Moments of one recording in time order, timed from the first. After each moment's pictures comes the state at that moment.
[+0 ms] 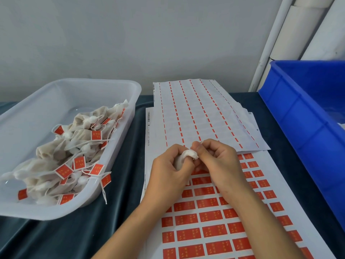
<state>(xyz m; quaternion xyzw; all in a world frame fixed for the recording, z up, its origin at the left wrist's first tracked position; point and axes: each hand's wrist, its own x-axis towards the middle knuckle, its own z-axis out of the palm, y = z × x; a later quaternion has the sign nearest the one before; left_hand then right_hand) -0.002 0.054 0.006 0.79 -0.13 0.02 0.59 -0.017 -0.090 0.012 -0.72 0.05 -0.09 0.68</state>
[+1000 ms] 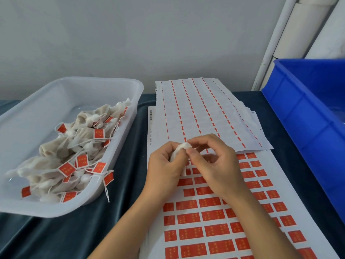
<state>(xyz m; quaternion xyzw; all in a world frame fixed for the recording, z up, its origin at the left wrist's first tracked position) 0.006 0.060 0.009 0.75 -0.06 -0.03 0.66 -0.018 -0.085 0.007 -0.80 -0.05 -0.19 0.57</state>
